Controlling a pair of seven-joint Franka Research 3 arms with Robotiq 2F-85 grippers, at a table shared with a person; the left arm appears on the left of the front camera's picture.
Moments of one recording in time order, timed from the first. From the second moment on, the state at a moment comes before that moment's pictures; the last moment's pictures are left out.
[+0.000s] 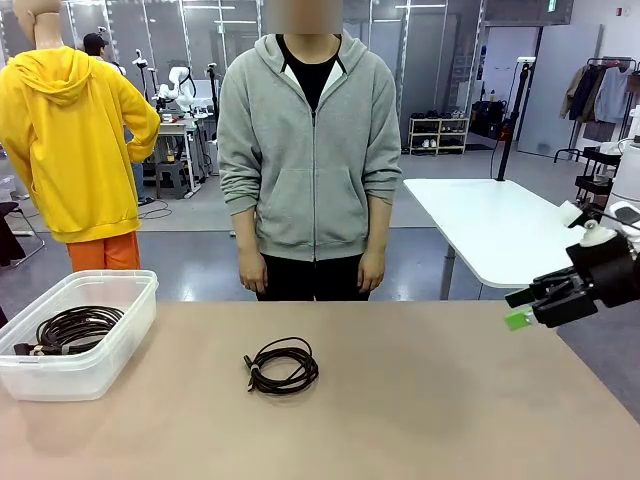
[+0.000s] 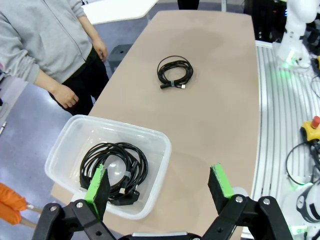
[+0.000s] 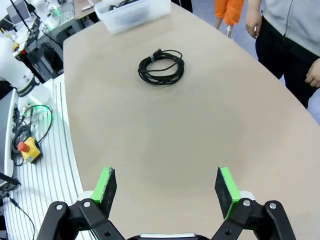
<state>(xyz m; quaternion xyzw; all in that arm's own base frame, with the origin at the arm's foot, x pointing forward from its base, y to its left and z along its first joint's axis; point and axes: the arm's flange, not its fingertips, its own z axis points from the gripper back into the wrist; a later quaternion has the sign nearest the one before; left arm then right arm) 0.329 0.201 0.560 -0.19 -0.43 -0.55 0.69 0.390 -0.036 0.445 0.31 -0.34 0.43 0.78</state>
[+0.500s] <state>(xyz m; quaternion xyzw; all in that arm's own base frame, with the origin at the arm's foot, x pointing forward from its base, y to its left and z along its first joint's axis) 0.329 0.201 0.560 -0.19 -0.43 -0.55 0.69 0.394 -0.033 0.459 0.31 -0.34 0.44 0.77</state>
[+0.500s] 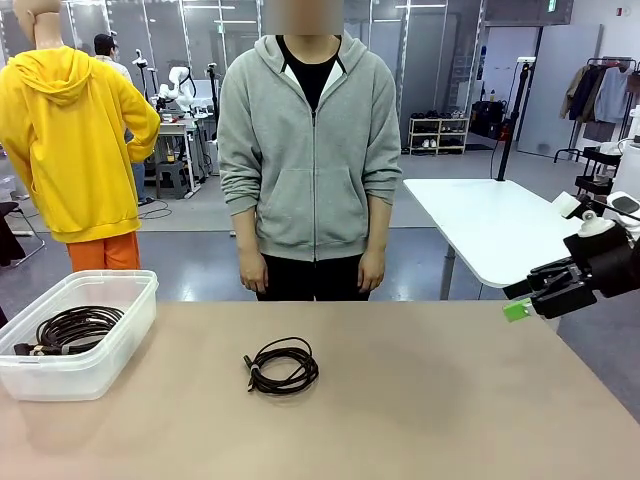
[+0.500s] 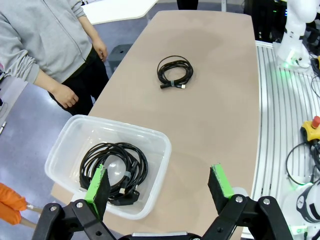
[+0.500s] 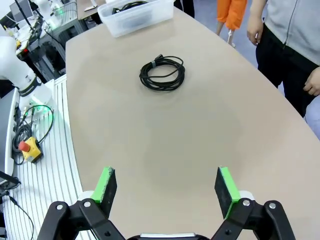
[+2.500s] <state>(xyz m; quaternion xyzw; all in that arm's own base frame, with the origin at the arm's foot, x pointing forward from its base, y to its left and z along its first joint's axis) 0.500 -0.248 0.468 -0.20 -0.19 -0.62 0.73 0.290 -0.229 0.421 0.39 -0.51 0.47 0.60</state>
